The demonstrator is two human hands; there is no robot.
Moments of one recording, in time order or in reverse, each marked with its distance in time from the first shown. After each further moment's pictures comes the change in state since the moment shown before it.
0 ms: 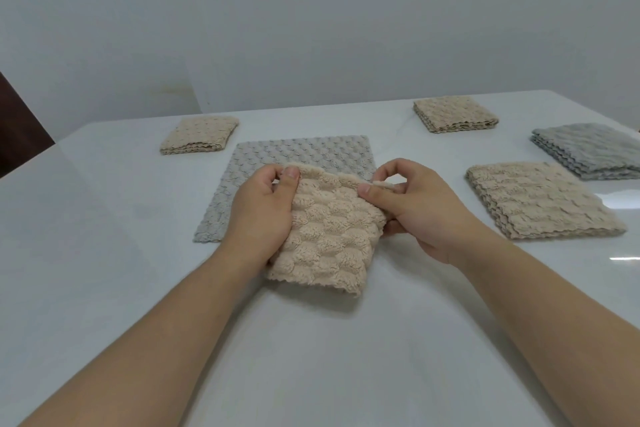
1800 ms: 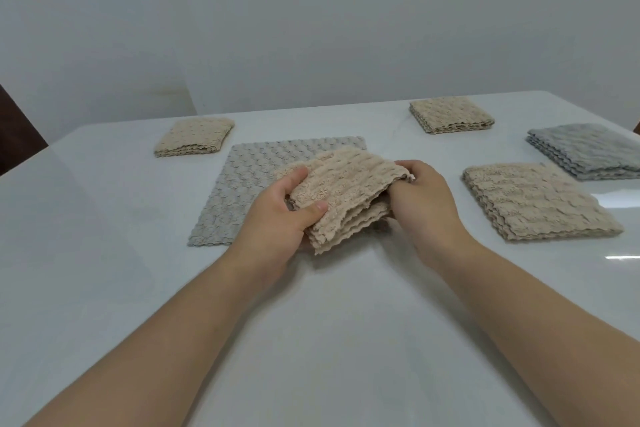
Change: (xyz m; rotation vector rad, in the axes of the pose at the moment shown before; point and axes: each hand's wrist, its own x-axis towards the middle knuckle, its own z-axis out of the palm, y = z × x) left_hand -0.015 0.009 0.011 -0.408 -0.295 -0.253; right_hand 0.006 0.008 0.006 -0.170 0.391 0.002
